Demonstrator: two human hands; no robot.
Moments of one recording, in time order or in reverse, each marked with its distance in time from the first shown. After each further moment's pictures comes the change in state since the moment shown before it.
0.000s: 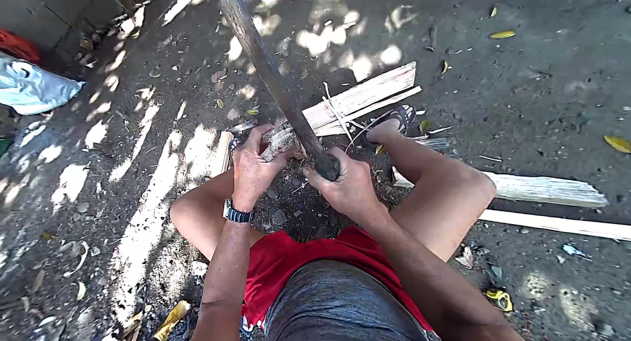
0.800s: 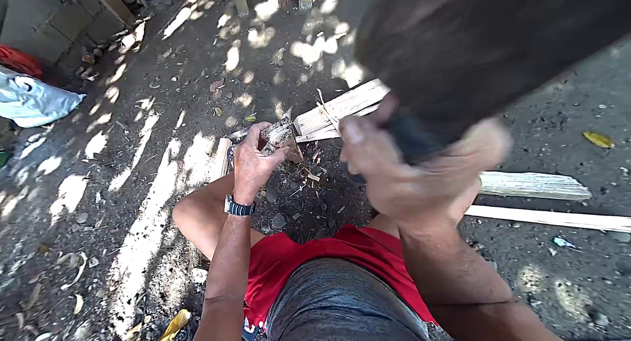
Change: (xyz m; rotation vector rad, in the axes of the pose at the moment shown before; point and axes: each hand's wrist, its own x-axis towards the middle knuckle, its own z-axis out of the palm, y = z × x) left_hand 0.010 0.002 0.000 0.050 0.010 0.072; right_hand 0.019 -0.096 -0.074 0.330 0.334 -0.402
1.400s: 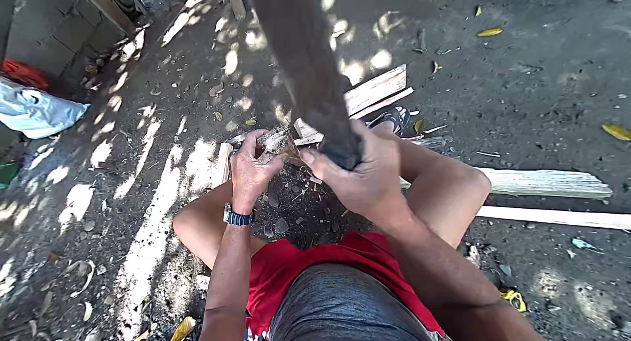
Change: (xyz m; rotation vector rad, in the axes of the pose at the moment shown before) left_hand 0.002 -0.001 0.003 -0.039 0.003 -0.082; right_hand -0.014 0.046 0.011 -0.102 -0.130 0.171
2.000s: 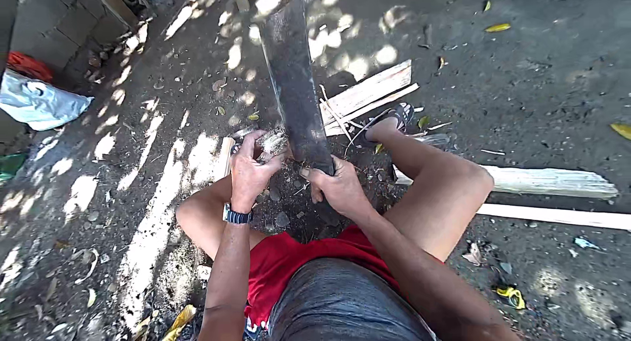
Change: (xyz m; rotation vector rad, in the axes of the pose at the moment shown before) left_hand -0.021 -0.002 -0.006 0.025 0.016 -0.027; right_hand -0.064 0.062 0.035 0.437 -0.196 0.663
